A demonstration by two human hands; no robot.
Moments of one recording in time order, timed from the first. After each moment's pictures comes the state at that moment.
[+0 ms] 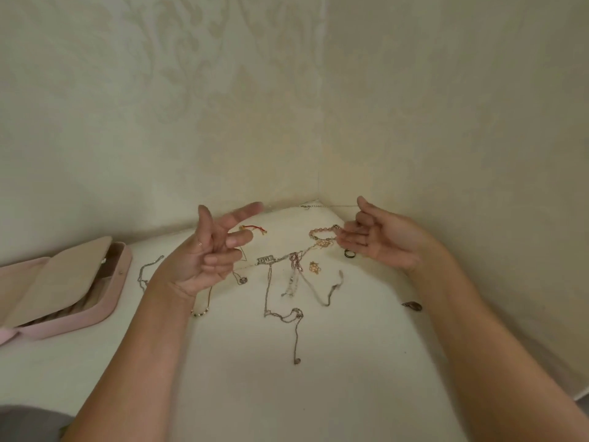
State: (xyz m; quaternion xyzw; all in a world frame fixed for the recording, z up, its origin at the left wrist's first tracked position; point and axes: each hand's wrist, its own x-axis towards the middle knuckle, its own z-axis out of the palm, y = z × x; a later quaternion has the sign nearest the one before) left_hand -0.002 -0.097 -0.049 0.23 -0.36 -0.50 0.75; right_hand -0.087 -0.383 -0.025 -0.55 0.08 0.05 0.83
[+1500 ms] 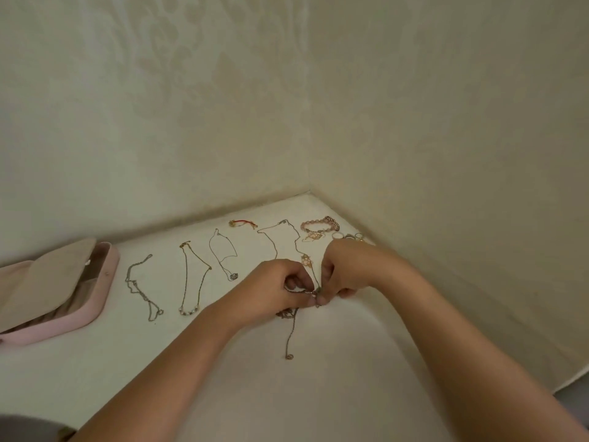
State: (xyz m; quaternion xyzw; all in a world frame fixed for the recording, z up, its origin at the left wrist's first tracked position) left_hand -0.068 -0.172 -0.069 0.88 -0.33 -0.14 0.33; right_hand -0.099 -0.342 -0.036 -0.95 0.02 0.18 0.25
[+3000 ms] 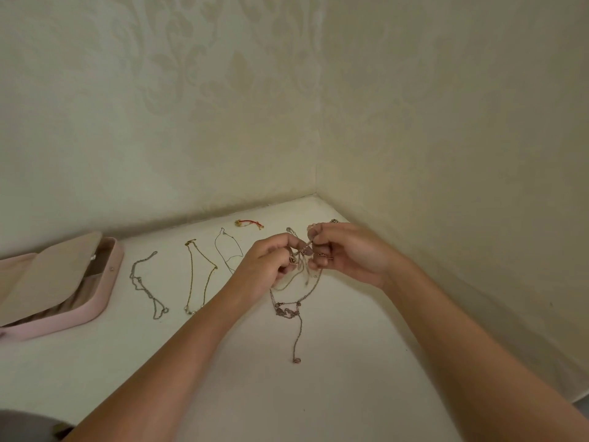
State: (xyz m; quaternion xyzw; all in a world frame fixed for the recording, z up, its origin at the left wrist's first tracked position) left_hand -0.059 -0.165 -0.058 0.76 -0.23 -0.13 0.59; right_hand -0.081 -0.340 -0.048 -0.64 -0.05 0.10 0.76
